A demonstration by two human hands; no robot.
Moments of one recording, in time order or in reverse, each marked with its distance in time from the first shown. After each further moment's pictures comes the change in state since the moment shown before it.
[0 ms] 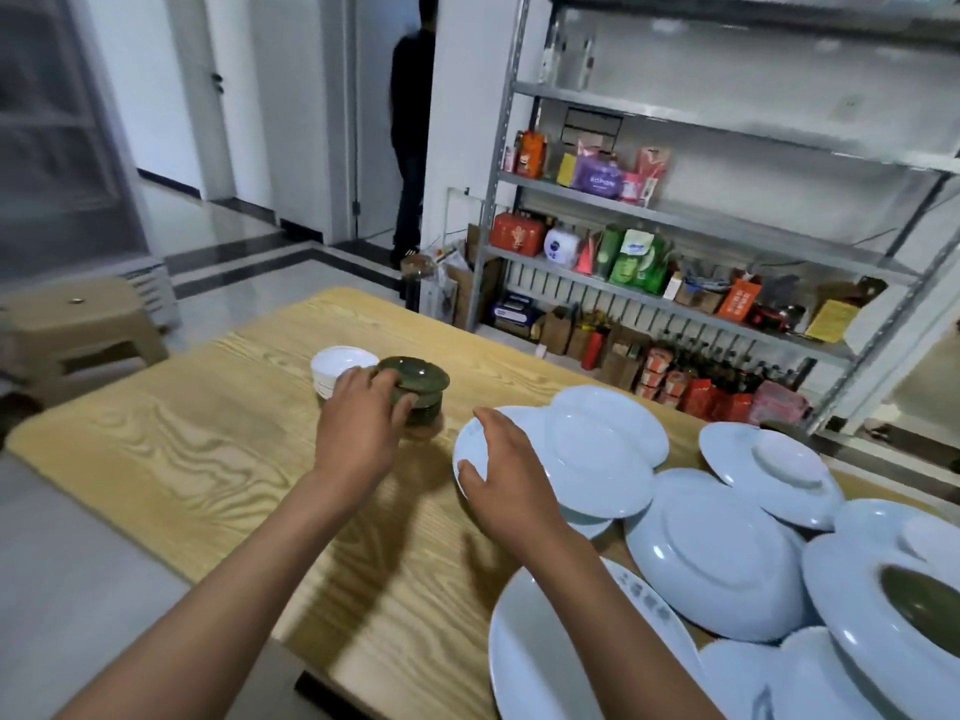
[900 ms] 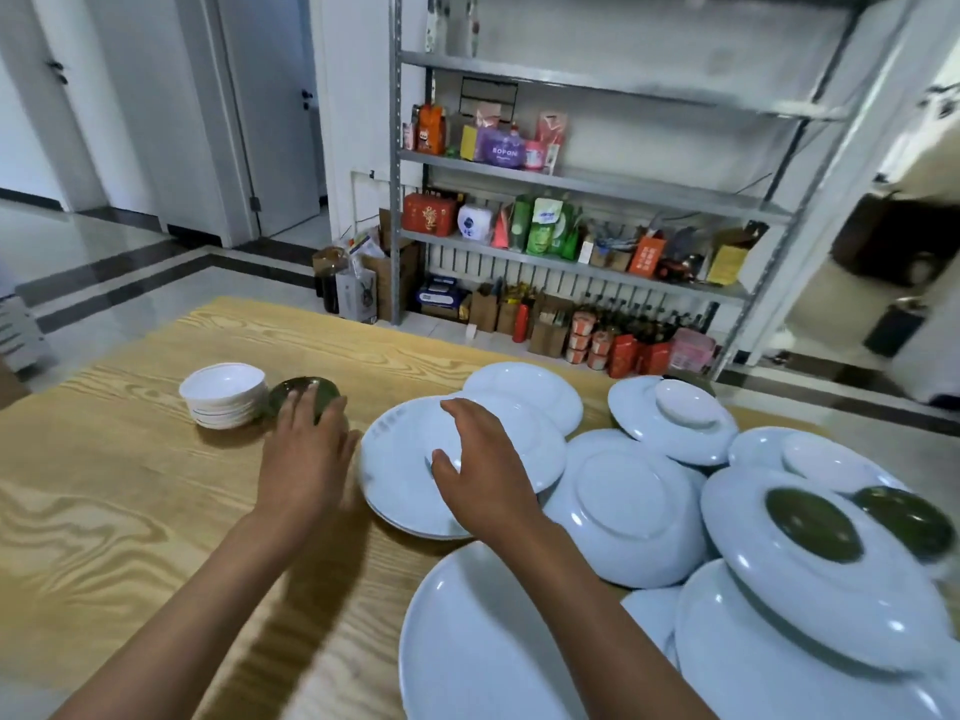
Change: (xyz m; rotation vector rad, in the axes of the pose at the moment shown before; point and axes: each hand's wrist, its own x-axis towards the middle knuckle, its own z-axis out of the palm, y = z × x) left_hand -0.001 0.025 0.058 0.104 -0.178 0.056; right_hand -0.007 0.053 -0.035 0.055 0.150 0.054
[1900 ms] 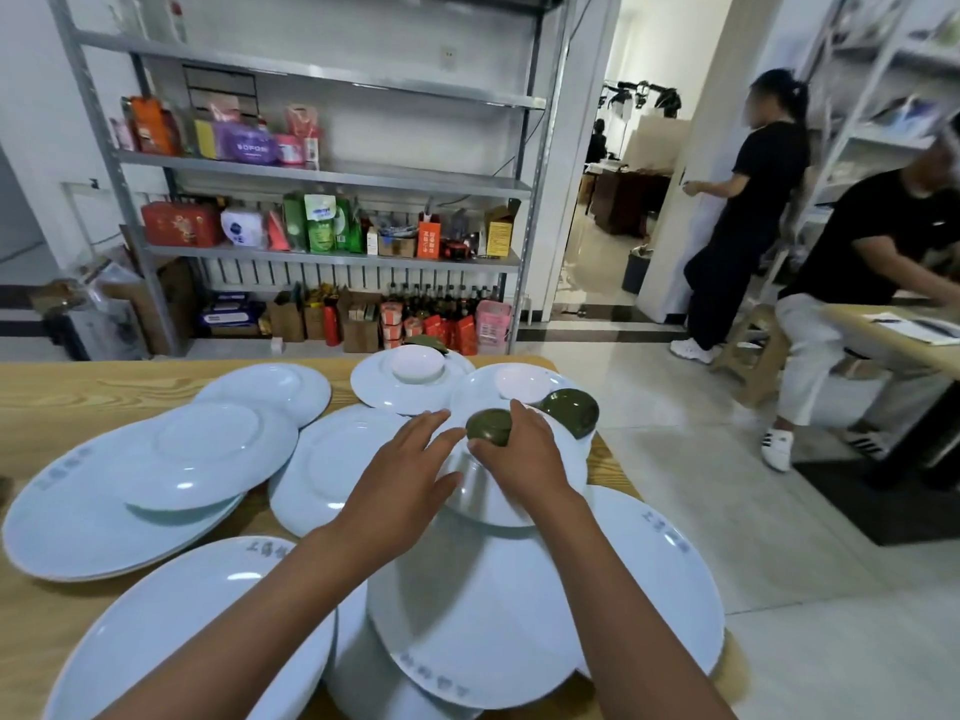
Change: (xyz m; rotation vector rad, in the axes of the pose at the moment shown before) left_hand -0.117 0.339 0.041 -0.431 -0.289 0.796; right_hand -0.144 0.211 -0.214 -0.119 0.321 0.699
